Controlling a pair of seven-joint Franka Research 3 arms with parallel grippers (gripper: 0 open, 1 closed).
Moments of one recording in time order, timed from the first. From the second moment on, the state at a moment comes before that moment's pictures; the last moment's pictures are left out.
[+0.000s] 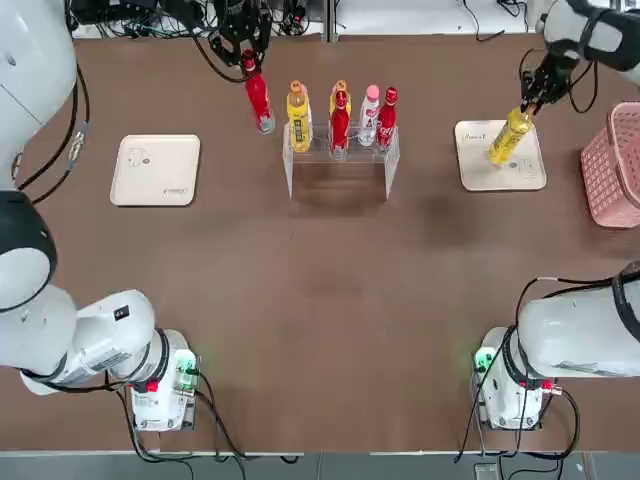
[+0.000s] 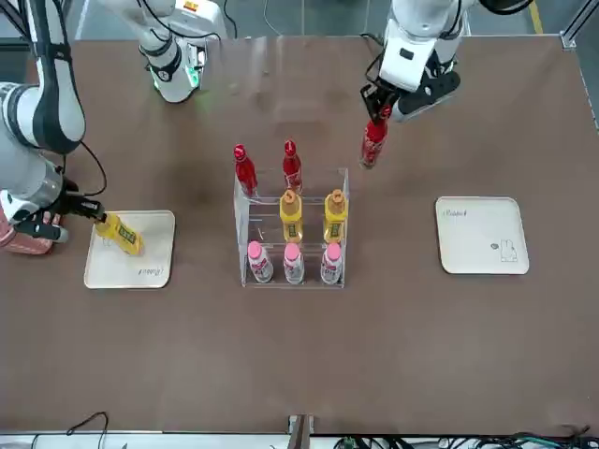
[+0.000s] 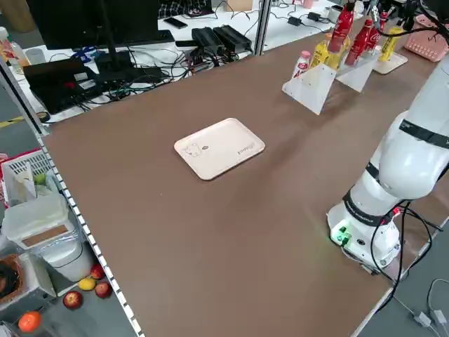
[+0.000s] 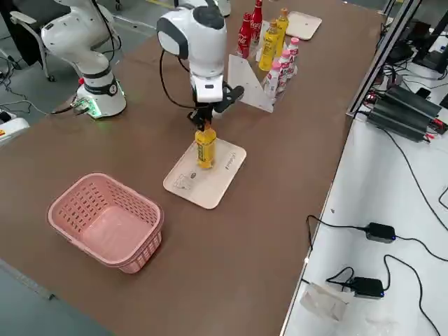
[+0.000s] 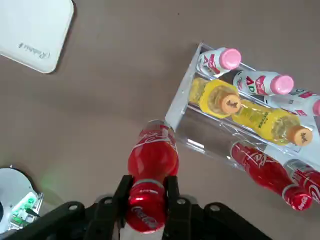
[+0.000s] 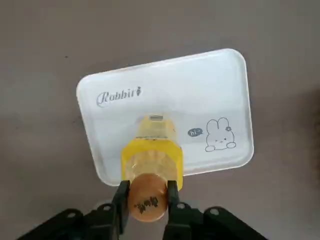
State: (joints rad) left arm 0.36 0.03 -1.01 -1.57 -0.06 1.59 -1.06; right arm -0.11 0.07 -0.04 -2.02 0.03 2.00 -0.01
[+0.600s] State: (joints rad) left arm 0.16 0.26 -1.01 -1.54 0.12 1.72 -1.30; right arm 0.09 0.05 -0.03 -1.52 0.09 1.55 0.08
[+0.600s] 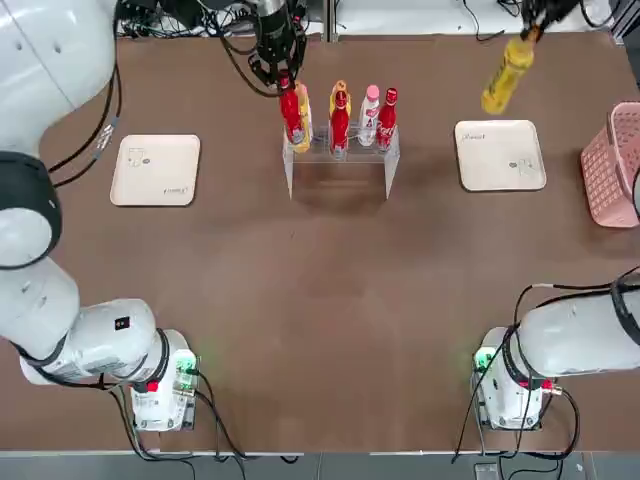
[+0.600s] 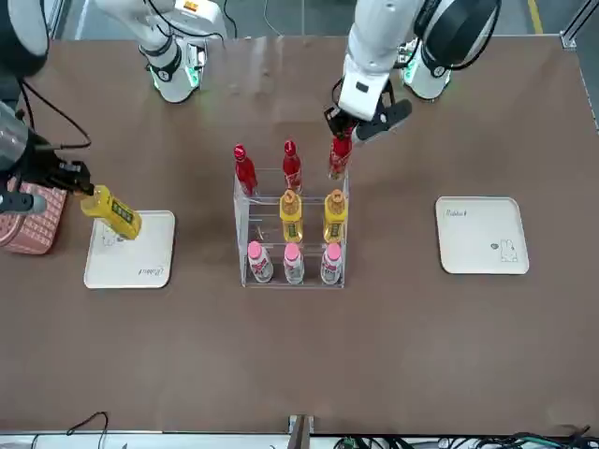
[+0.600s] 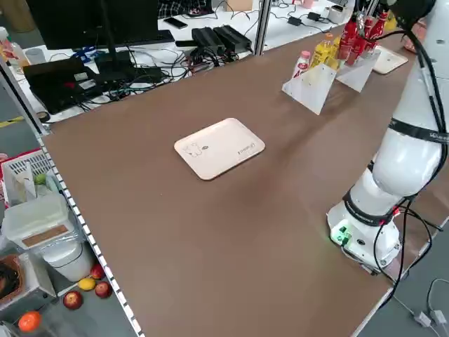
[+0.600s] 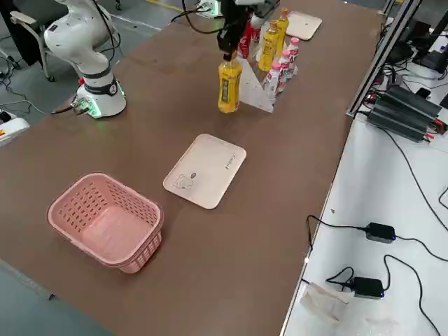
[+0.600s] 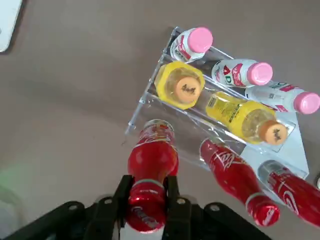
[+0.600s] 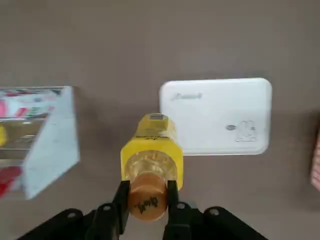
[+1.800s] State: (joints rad) left arm 0.08 0.41 -1.01 -1.52 0.29 1.72 -1.42; right arm 0.54 0.35 -0.03 -1.20 0.12 1.54 0.52
